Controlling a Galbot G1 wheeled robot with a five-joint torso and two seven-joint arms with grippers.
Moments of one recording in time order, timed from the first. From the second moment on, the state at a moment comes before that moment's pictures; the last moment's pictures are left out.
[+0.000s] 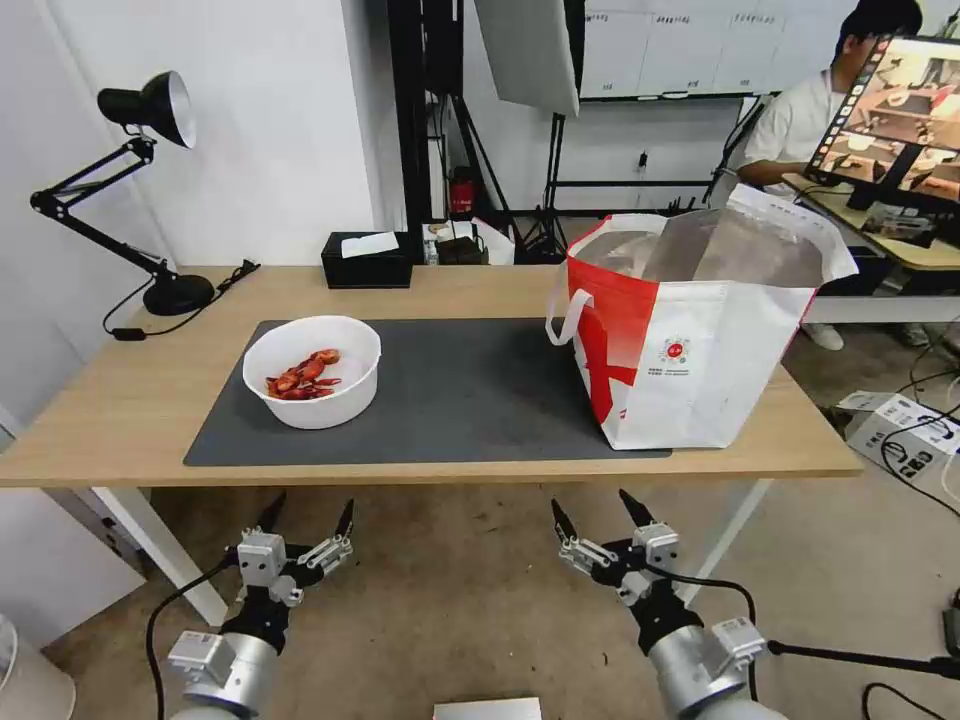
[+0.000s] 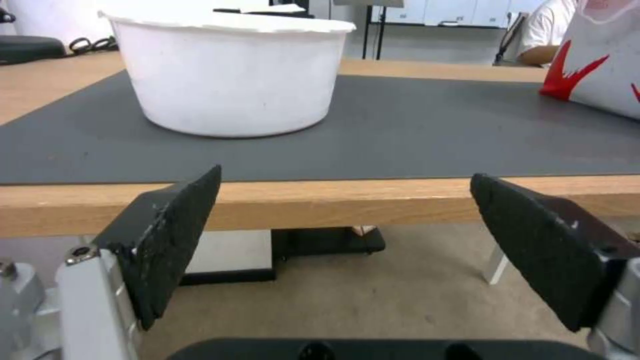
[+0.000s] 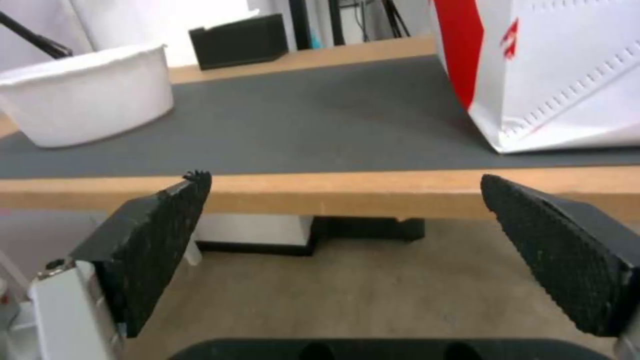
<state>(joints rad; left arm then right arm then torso) 1.76 -1.10 -0.50 -2.11 -0.40 -0.17 -0.10 -1.70 1.12 0.27 2.20 0.36 0.05 0.18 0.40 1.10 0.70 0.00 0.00</state>
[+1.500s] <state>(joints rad) 1.48 -0.62 -0.77 -2.08 -0.91 0.14 -0.18 -1.70 1.12 0.26 2.18 0.35 0.05 0.18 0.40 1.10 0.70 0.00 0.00</state>
